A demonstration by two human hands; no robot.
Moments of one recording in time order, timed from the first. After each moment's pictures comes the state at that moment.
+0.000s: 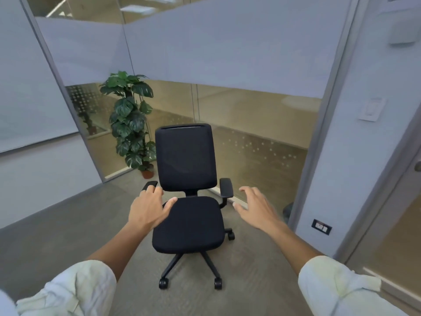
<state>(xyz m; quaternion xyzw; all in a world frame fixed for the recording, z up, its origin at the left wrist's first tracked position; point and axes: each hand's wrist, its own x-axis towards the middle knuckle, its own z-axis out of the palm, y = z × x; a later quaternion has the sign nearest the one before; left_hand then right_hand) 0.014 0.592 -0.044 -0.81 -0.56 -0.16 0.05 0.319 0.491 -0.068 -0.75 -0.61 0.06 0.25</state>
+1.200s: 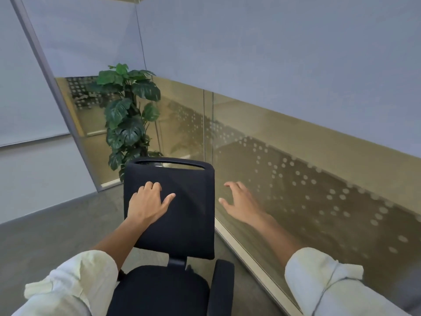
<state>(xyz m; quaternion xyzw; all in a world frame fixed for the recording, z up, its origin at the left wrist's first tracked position) 0.258 1.139 -0.072 -0.73 -0.65 -0.18 0.05 0.548 1.108 -0.066 -0.64 -0.73 0.11 0.23</state>
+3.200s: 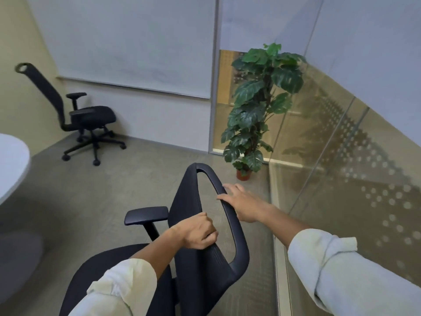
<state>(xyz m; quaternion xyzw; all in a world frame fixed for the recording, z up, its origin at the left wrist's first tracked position) 0.333 1.168 -0.139 -0.79 -0.60 -0.11 -0.01 0.459 1.340 -0.098 -0.12 -0.99 0.01 -0.08</state>
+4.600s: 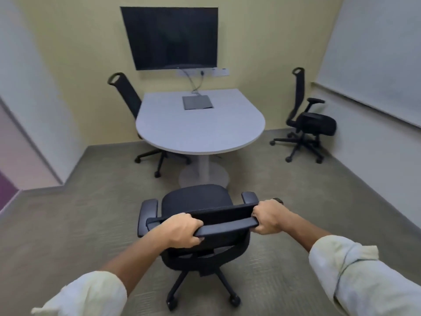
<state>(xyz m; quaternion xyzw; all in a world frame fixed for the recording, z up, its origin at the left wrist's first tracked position) 0.346 0.746 -0.127 -0.16 -0.98 -0.05 -0.12 0.215 1.031 -0.123 0.43 -0.89 -0.12 -0.06</state>
